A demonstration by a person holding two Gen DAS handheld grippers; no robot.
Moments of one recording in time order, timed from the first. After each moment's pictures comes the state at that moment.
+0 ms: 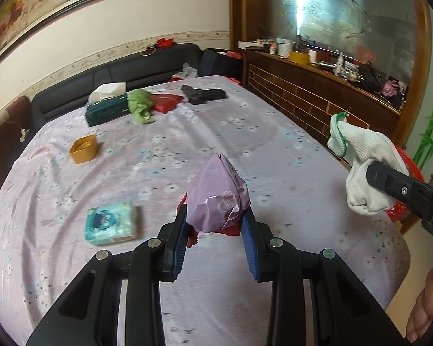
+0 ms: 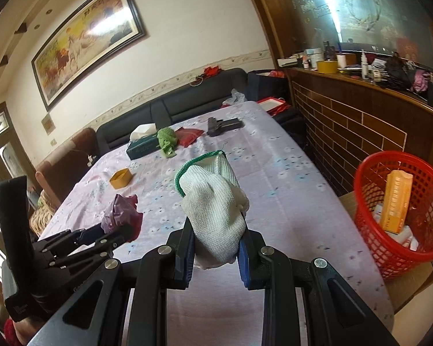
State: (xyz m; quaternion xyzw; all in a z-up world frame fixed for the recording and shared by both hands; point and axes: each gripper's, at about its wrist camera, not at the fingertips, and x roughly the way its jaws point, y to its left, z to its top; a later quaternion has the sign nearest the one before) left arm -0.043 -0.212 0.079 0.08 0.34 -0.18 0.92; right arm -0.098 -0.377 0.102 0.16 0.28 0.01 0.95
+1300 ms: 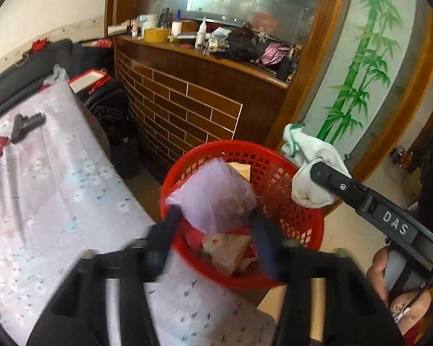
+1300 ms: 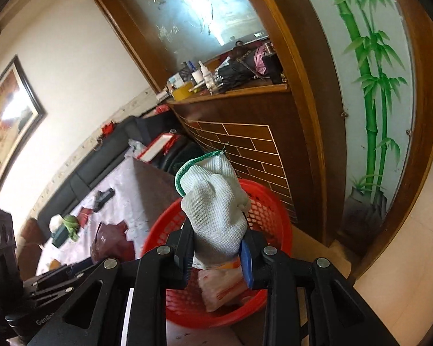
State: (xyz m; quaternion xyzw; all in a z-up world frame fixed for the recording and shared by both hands) left arm -0.043 -0.484 0.084 0.09 0.40 -0.42 0.81; right arm -0.170 -0.631 0.095 0.30 0.24 -0.20 0.90
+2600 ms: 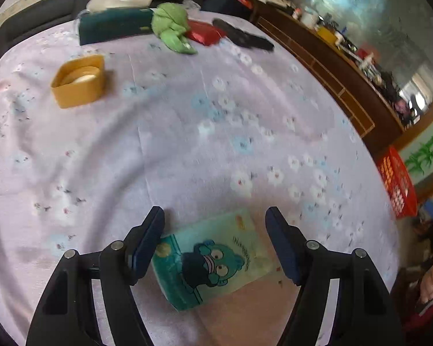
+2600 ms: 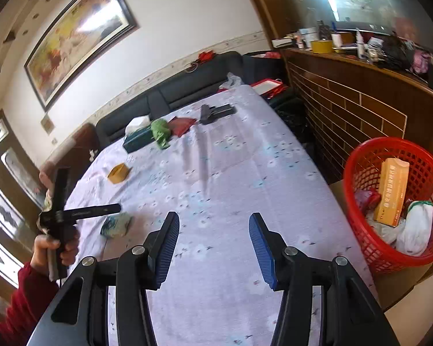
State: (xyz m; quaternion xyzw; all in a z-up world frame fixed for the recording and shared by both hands) left arm 0.112 -0.074 0.014 0.00 0.51 -0.26 0.82; right arm -0.090 -0.405 0.102 0.19 0.33 0.03 0.92
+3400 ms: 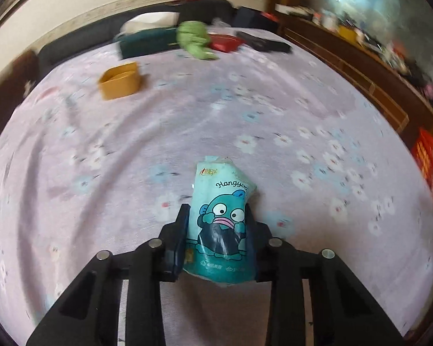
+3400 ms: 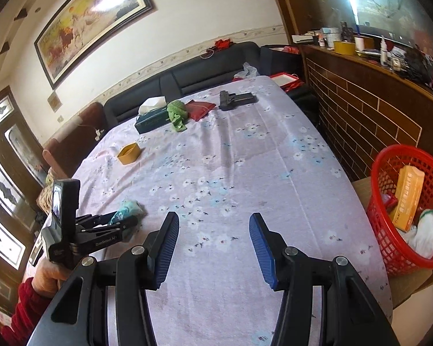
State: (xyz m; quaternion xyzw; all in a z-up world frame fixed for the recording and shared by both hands) left arm 0.046 -0.081 0.012 0.03 0.45 -0.13 0.88; right arm -0.075 -0.364 0.104 0.15 0.36 0.06 0.92
